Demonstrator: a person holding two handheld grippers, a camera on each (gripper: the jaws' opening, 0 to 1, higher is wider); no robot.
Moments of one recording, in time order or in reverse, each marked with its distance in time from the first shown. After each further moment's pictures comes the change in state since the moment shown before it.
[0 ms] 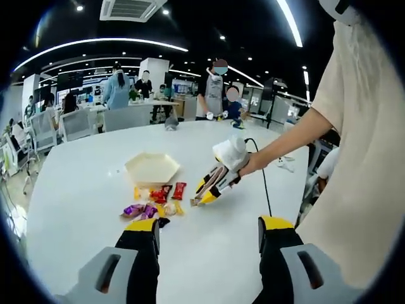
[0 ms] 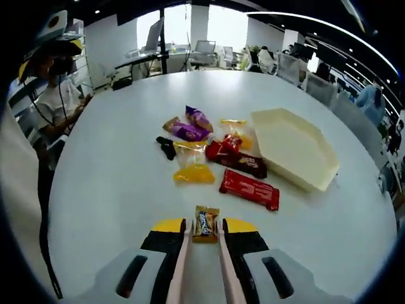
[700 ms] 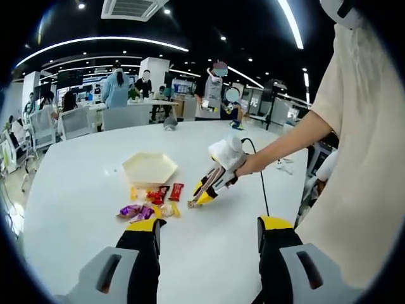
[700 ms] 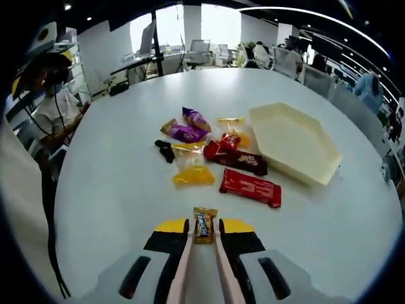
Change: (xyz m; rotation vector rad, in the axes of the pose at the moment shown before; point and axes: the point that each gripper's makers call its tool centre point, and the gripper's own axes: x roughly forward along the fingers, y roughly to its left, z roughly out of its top) left arm 0.006 -0.003 0.003 -0.014 -0.006 -0.008; right arm 0.000 0.001 0.001 0.078 0.009 0.025
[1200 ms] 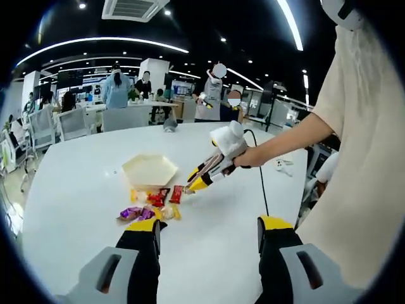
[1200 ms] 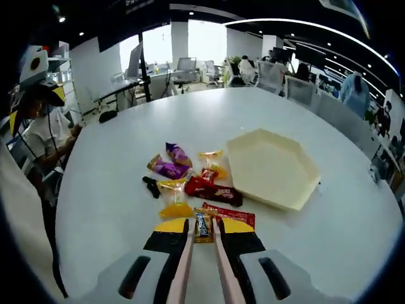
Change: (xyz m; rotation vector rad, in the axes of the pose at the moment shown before) left arm 0.002 0.004 0.004 -0.002 -0.012 -0.007; right arm -0.027 -0.036 0.056 0.056 -0.150 -0.097
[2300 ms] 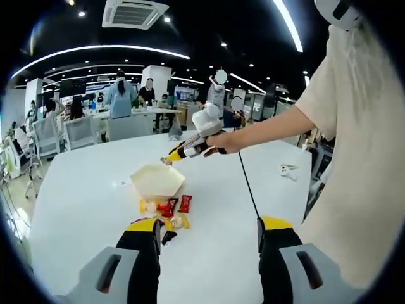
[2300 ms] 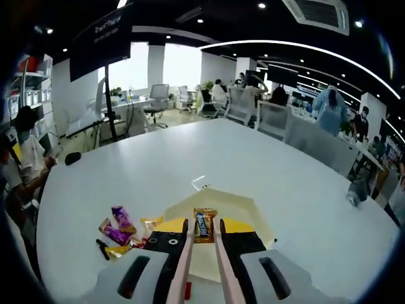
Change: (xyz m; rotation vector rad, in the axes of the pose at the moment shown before) left arm -0.011 0.010 0.023 0.028 -0.037 0.035; right arm 0.020 -0.095 0.101 0.040 -0.148 -0.153
